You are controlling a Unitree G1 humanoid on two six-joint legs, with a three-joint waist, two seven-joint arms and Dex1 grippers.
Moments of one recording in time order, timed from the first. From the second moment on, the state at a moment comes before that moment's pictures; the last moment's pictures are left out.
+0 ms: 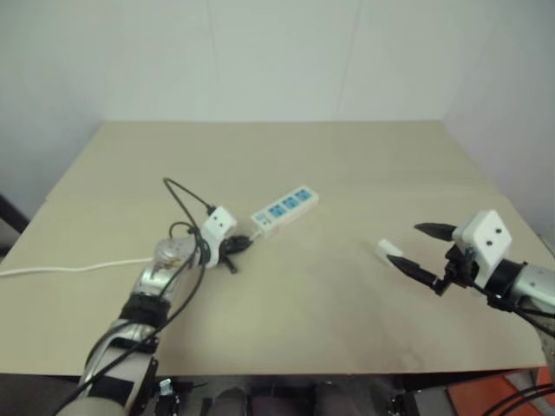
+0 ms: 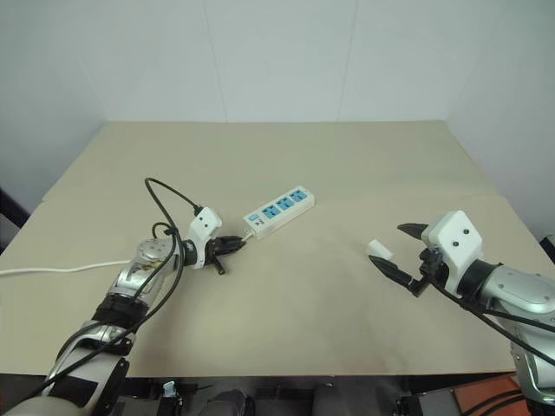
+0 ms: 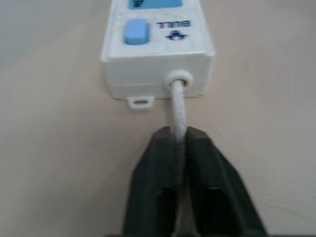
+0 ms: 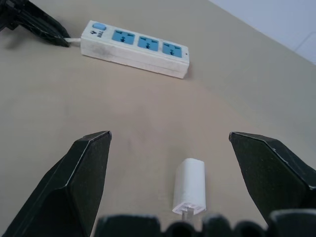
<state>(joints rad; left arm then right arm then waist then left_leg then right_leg) -0.61 0.44 -0.14 0.45 -0.12 0.25 -0.83 -0.01 -0.83 -0.37 -0.47 0.42 0.49 0.81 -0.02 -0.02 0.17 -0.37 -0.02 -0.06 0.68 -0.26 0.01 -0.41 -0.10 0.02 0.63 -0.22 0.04</state>
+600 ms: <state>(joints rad) -0.06 0.71 0.10 -0.15 -0.42 0.35 -1.06 -0.11 -0.84 -0.28 -0.38 0.41 0.49 0.85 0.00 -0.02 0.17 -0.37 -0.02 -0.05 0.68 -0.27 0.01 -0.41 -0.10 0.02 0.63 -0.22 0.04</state>
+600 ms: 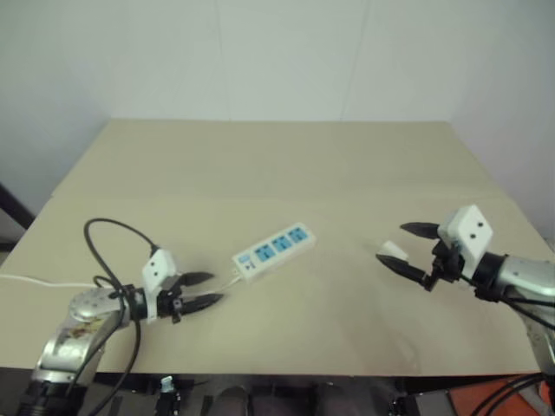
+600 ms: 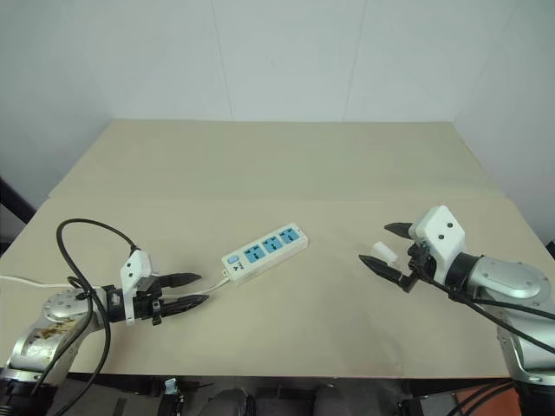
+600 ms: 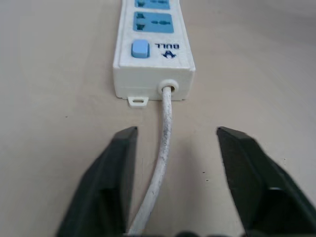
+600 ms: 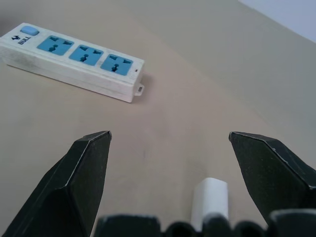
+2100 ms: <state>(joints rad) -0.40 0.46 -0.18 0.34 -0.24 -0.12 -1.32 -0.36 -0.93 -0.12 -0.20 0.40 0.45 1.03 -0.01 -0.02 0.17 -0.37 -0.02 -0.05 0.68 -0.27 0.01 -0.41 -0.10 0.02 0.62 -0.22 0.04</state>
